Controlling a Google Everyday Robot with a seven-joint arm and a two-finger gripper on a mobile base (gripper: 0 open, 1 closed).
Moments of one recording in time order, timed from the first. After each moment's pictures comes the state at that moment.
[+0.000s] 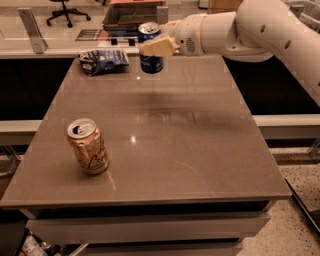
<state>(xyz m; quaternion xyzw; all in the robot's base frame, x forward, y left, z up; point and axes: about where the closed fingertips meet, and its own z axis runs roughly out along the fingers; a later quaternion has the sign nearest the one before) 0.696 0.011 0.992 -0.46 0.64 0.27 0.56</state>
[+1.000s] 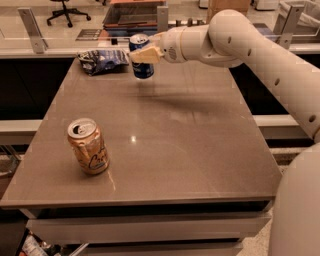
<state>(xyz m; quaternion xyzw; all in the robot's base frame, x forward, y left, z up) 0.752 0.042 0.941 -0.45 0.66 0.26 0.54</state>
